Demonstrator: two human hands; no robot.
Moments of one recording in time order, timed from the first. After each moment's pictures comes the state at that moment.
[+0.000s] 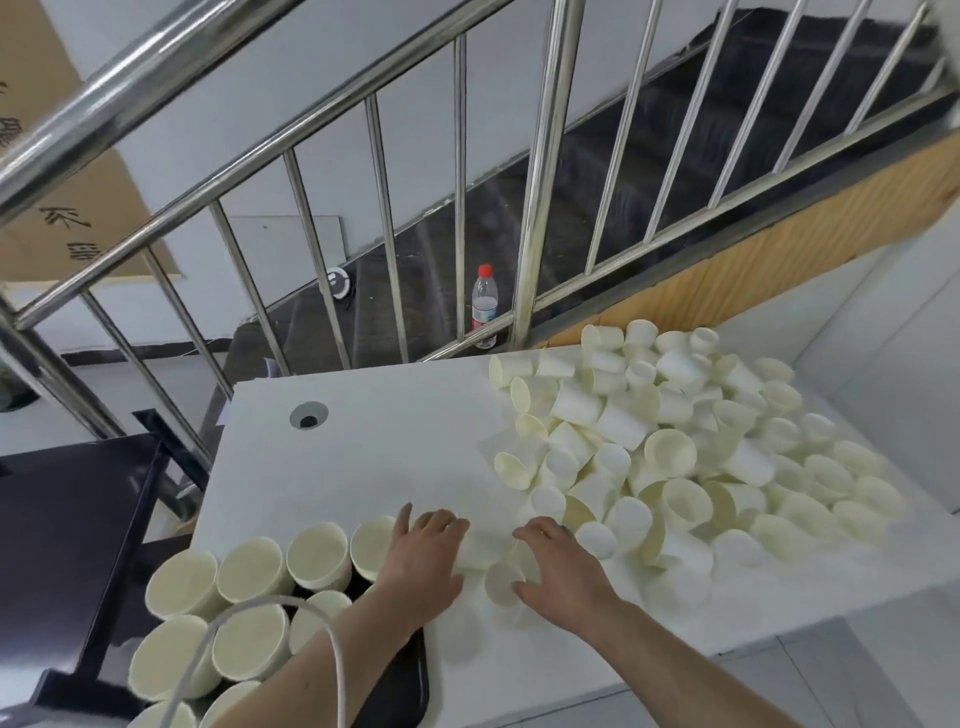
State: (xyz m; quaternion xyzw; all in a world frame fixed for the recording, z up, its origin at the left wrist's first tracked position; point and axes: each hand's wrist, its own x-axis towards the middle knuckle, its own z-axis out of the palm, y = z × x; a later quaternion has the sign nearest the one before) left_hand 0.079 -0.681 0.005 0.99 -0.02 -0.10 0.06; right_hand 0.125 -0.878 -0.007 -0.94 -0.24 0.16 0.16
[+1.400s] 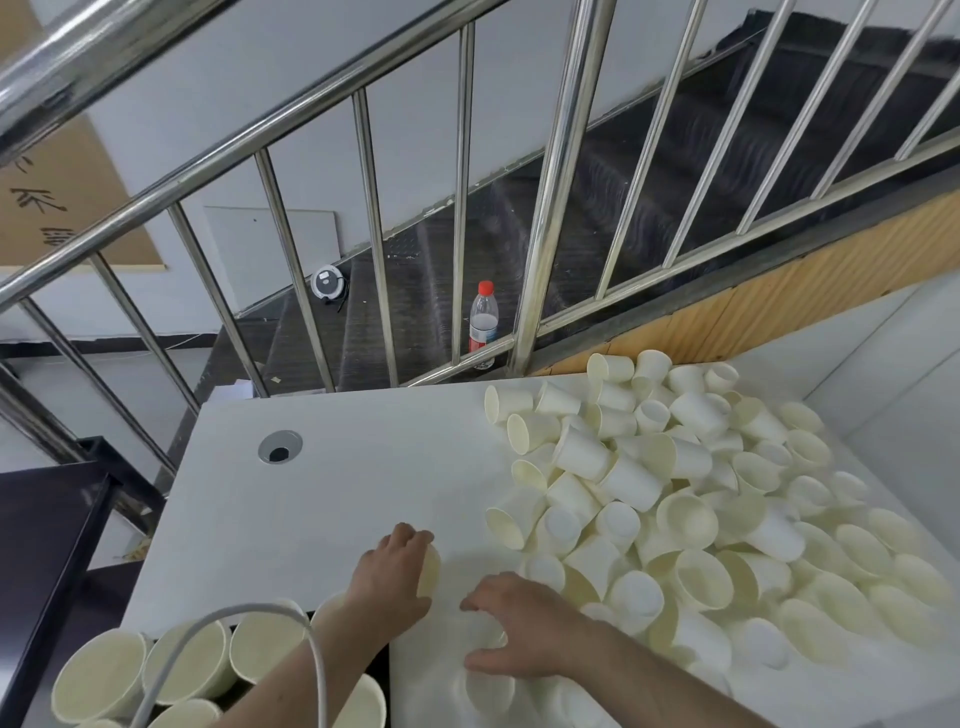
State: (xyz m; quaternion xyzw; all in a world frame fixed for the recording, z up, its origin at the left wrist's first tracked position) left_hand 0.161 -0.648 -0.026 0.98 0.06 -0.14 0.14; right_hand 0.196 -0.844 -0.004 -0.87 -0.39 0.28 0.12
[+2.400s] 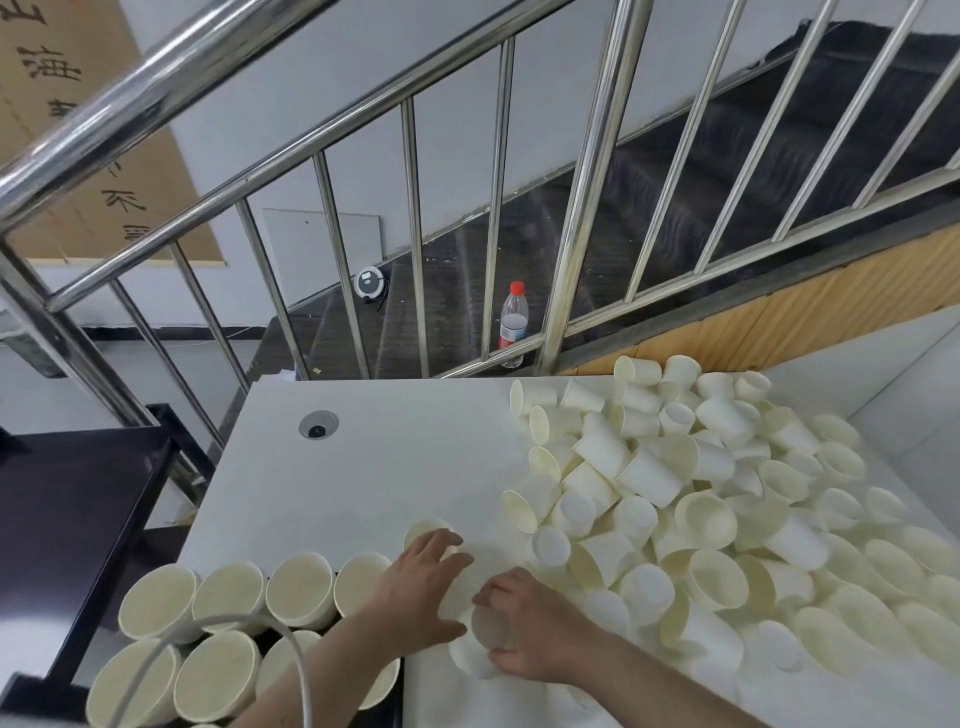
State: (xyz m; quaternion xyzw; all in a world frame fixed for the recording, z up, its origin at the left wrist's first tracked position) left_hand 0.114 -0.667 -0.021 0.98 -0.06 -0.06 0.16; right_hand 0.174 -0.861 -0.027 -0.85 -0.46 0.22 0.15
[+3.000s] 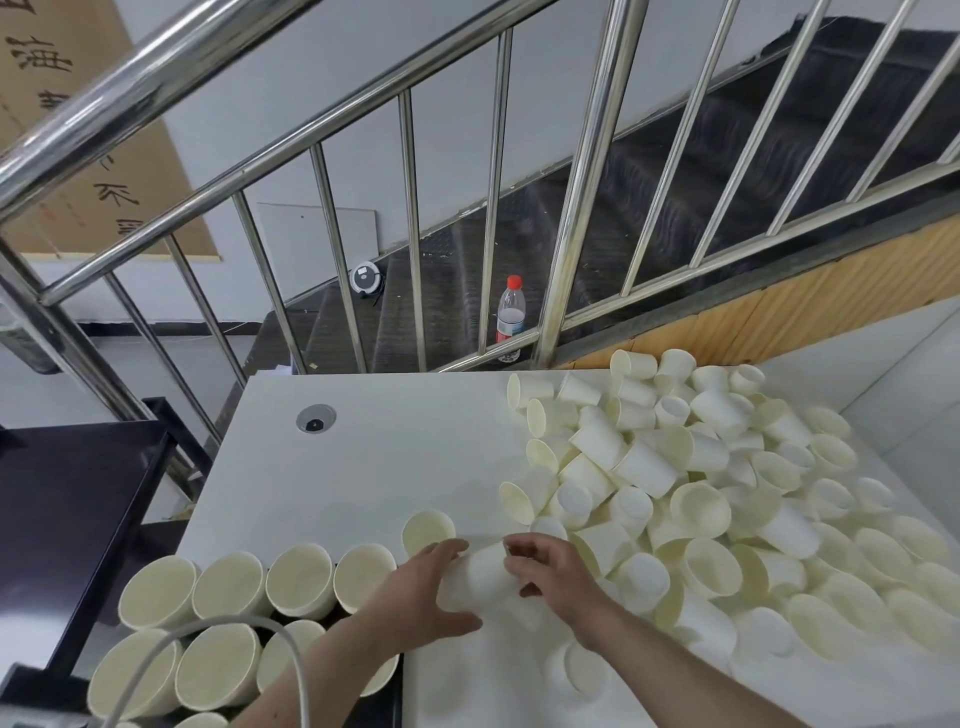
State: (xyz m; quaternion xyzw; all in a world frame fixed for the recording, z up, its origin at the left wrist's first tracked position) left_hand 0.104 -0.676 -0.021 0.93 0.05 -0.12 0.36; right_hand 0.183 -0.867 -0.009 -0.75 -0.03 0.31 0.58
